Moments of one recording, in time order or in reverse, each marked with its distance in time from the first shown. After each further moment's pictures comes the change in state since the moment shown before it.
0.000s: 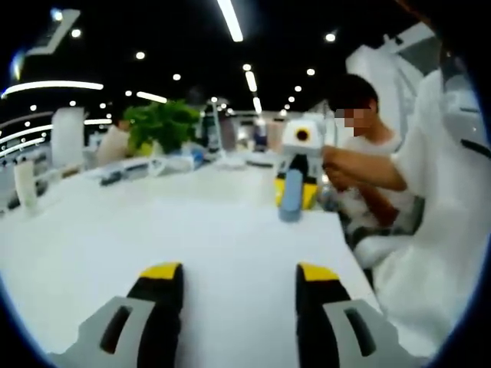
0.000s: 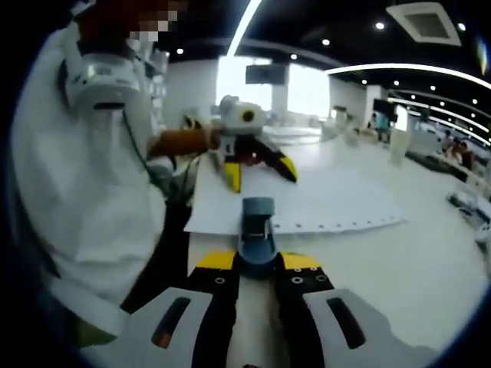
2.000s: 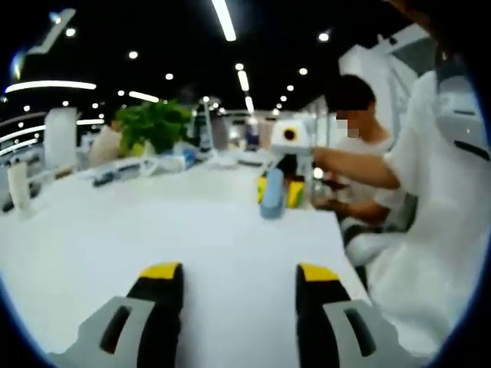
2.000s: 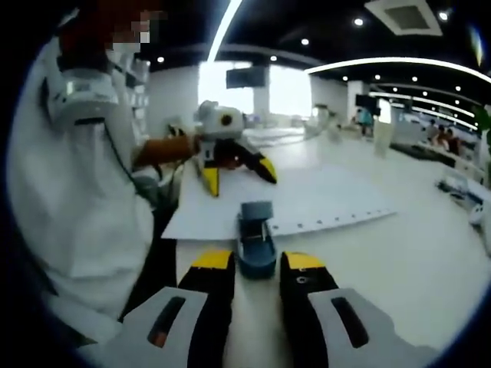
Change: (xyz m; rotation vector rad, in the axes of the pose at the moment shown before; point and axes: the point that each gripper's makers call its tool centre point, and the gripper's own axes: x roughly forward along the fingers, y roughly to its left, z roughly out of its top) left arm -0.002 -0.009 0.000 0.011 0.003 -0.048; right arm 0.000 -0.013 -0.002 0.069 -0.015 -0.081
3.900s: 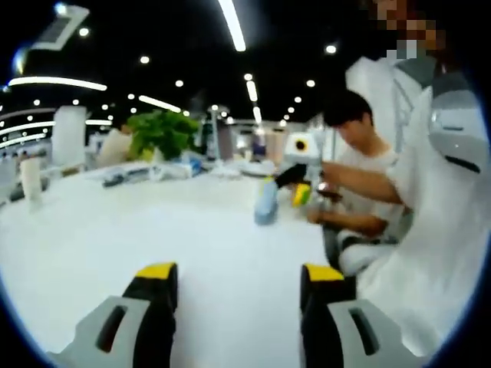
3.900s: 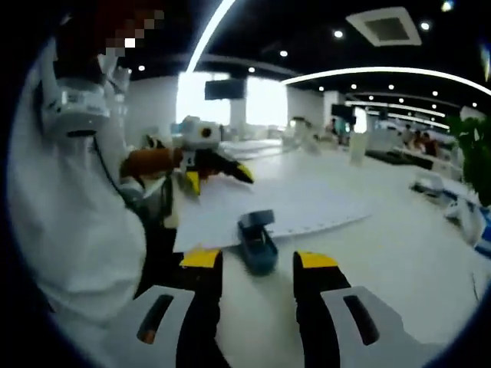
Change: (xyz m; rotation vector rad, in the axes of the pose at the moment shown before) left arm -0.026 -0.005 0.005 -0.050 -0.056 0.031; right arm -0.018 0.000 0.008 0.039 -0.042 -0.145
